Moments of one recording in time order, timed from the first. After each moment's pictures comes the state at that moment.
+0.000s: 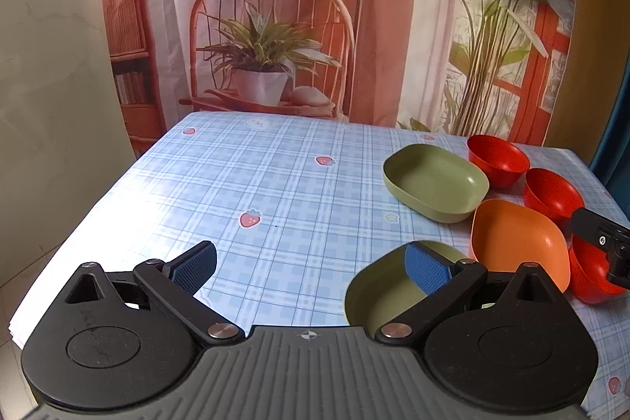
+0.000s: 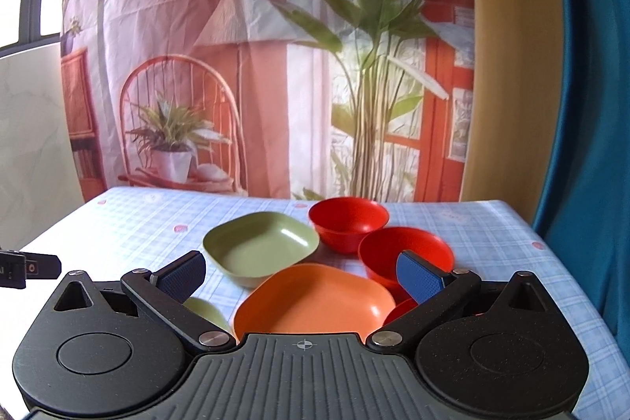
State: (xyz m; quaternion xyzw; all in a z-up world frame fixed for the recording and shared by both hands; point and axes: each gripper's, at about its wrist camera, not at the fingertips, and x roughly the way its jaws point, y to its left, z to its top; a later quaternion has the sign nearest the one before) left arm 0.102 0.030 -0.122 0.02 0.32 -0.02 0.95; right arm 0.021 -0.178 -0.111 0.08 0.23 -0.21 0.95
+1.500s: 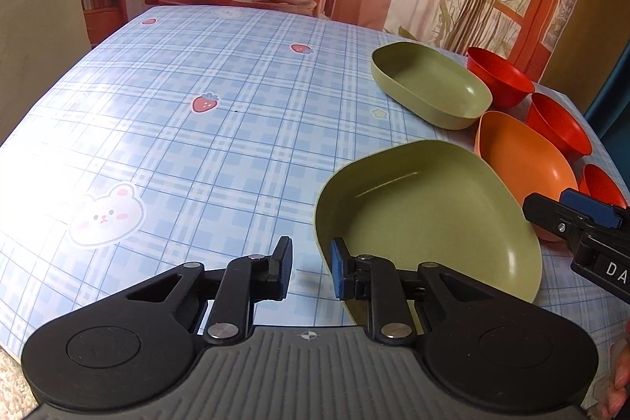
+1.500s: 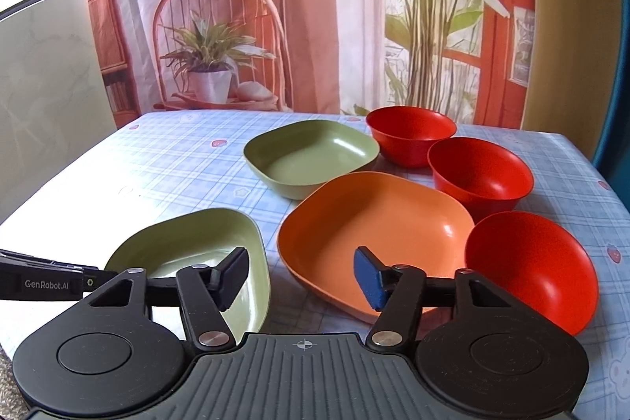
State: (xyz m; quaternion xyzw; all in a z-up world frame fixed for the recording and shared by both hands) left arm 0.126 0.029 -0.199 -0.04 0.44 -0.06 0.90; right arm 0.050 -0.172 -0.169 0.11 0.32 -0.13 0.93
